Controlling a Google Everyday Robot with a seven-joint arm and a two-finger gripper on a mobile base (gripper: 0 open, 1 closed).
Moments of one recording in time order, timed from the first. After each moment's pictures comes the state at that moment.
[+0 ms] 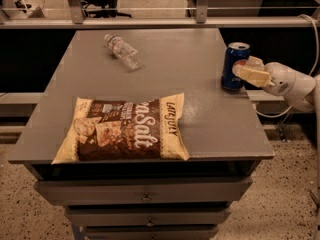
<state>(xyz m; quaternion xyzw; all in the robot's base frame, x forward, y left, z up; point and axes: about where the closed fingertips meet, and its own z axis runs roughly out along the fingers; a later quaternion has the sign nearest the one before) 0.640 -0.245 0.887 -0.36 0.46 0.55 0.59</state>
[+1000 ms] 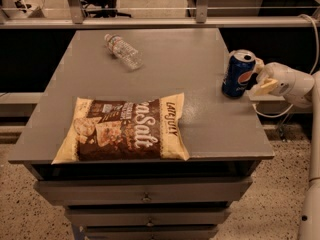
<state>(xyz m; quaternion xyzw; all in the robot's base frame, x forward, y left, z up) 0.628 -0.245 0.885 -0.40 0.43 0.56 0.57</state>
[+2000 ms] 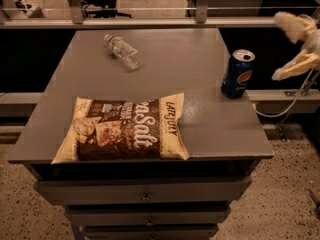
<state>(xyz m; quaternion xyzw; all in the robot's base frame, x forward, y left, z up) 0.599 -0.282 0.981 -0.48 0.51 0.32 0.63</state>
